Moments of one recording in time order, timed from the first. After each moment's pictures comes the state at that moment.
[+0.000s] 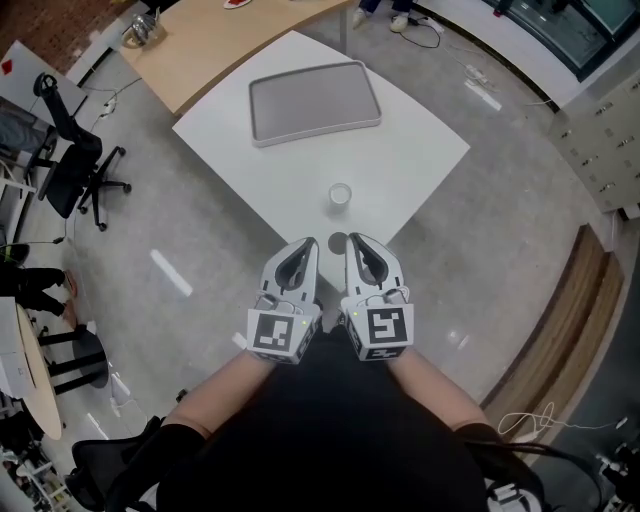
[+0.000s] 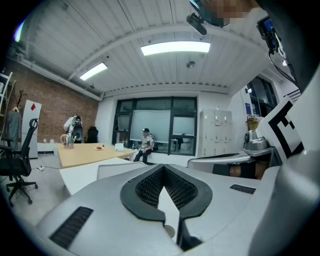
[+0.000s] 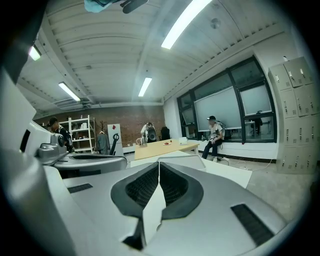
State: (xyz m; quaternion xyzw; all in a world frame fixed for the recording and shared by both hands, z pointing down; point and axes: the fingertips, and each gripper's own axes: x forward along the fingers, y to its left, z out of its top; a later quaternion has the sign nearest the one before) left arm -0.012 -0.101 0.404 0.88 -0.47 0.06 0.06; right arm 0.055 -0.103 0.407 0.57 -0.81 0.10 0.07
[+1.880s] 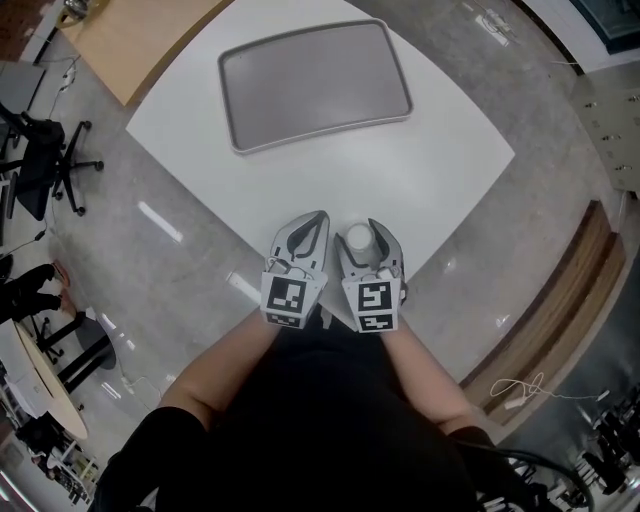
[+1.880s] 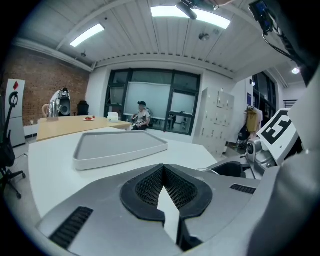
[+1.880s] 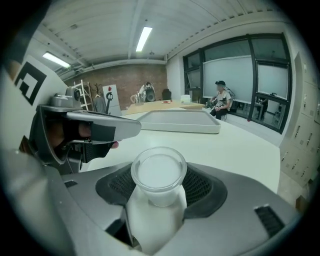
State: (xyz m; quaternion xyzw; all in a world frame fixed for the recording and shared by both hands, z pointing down) left arm -0.004 -0.313 0.596 0.89 -0.40 0.16 0.14; right arm 0.040 -0.278 0.640 0.52 -0.79 0.20 0.26
